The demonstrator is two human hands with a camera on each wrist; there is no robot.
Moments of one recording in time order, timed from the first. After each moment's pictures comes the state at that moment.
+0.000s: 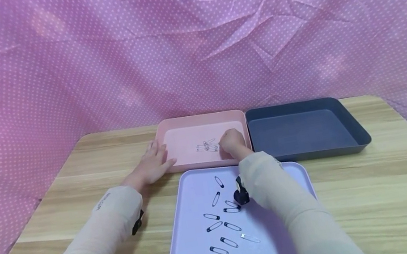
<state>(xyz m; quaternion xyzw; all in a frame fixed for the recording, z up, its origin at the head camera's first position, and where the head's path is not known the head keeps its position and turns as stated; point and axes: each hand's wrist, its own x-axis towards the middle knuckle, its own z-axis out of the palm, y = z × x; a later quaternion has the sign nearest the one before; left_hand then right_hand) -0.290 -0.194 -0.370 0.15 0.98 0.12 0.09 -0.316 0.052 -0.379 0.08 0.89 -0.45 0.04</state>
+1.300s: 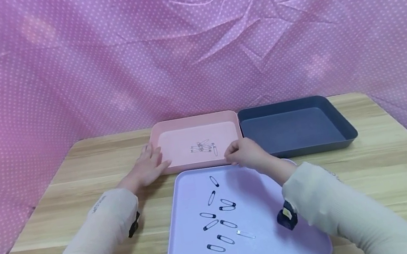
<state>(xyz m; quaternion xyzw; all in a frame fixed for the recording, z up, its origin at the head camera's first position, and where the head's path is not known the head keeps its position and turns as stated) -0.295 -0.197 -0.374 0.16 0.98 0.13 0.09 -0.221 0.094 -0.328 -0.04 0.88 -0.46 0.12</state>
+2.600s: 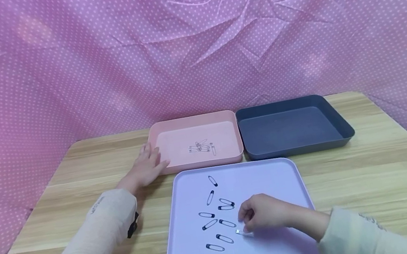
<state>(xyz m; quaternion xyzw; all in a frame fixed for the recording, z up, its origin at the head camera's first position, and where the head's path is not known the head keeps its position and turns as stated) -0.314 -0.207 -0.378 0.19 0.97 0.12 0.08 -0.136 0.092 -0.365 -0.21 0.86 -0.42 0.22</state>
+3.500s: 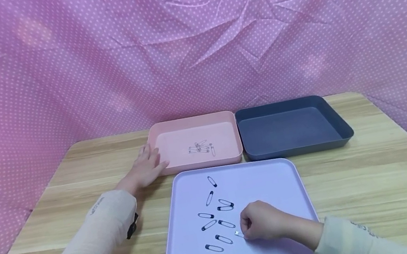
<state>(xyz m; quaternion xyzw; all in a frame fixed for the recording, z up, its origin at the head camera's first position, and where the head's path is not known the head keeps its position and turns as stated) -0.313 -0.205 -0.376 0.19 0.97 0.12 0.08 -0.128 0.086 -0.377 -0.24 0.90 -0.34 0.16</state>
